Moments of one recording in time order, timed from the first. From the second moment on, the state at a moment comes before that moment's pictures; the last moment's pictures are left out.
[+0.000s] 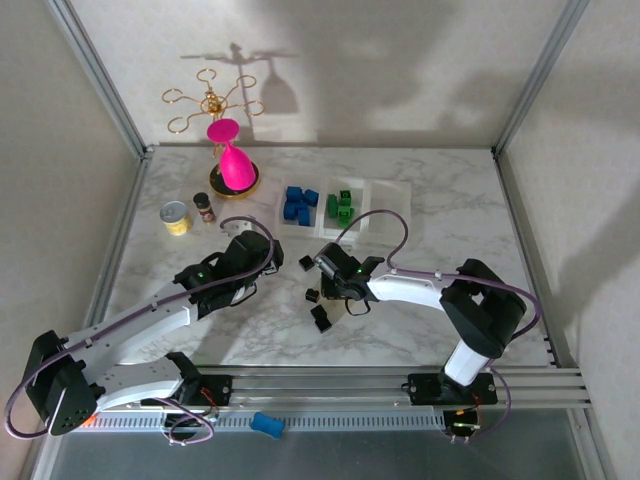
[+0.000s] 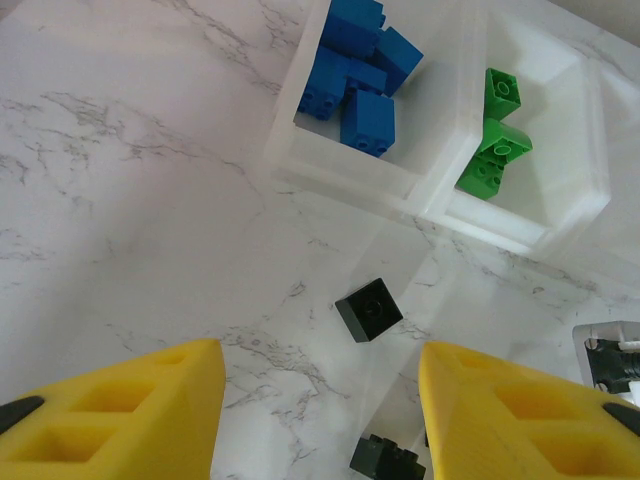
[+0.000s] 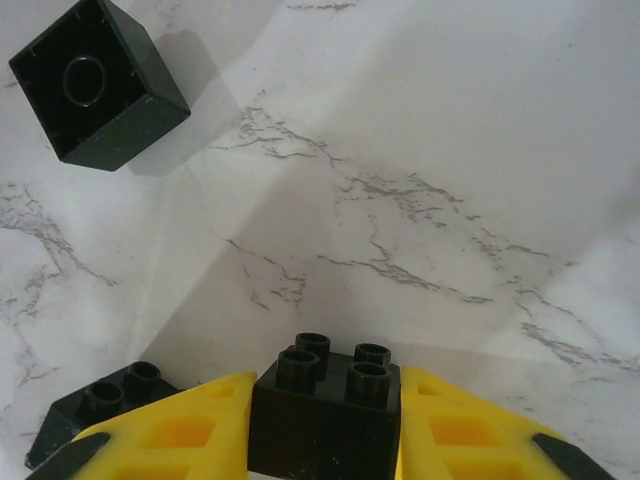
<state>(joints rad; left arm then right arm) -0.73 1.10 0.80 -0.43 -0.40 -0.85 0.93 1.66 0.92 -0.38 0.16 0.79</state>
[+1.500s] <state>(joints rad) -0.91 1.51 1.06 -0.19 -0.32 -0.78 0.36 1.91 1.33 -0.35 0.19 0.41</state>
